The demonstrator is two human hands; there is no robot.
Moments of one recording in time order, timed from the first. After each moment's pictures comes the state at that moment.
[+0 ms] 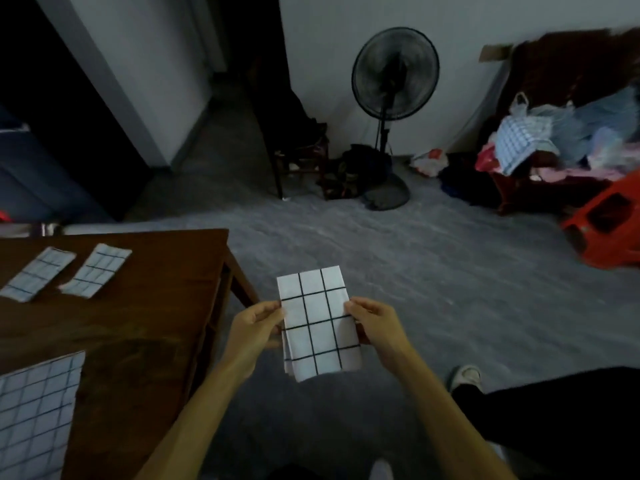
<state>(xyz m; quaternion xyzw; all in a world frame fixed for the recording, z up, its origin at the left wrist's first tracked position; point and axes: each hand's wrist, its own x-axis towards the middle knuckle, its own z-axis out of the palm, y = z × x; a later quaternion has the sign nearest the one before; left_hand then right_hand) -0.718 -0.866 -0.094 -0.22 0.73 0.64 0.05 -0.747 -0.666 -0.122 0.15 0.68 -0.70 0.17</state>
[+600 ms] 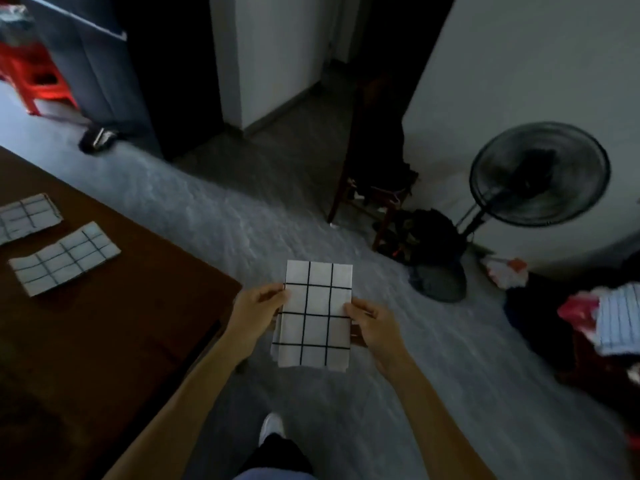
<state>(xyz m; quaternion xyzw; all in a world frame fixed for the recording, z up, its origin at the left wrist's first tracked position) -1.045 -0.980 -0.141 -0.34 0.67 0.65 -0.09 -1.131 -0.797 -0.130 0.01 0.75 -0.59 0.29</state>
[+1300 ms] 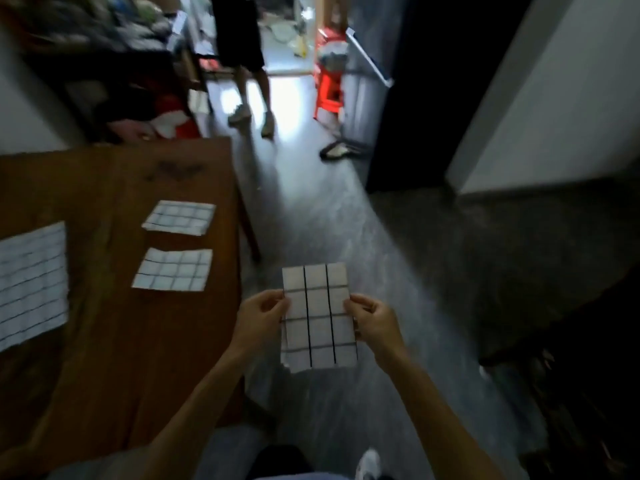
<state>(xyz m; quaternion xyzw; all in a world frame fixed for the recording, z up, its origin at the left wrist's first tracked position) -1.247 -1.175 -0.130 -0.60 0.52 0.50 -0.34 -1.446 -1.151 -0.143 -0.34 0.64 -0.44 0.54</state>
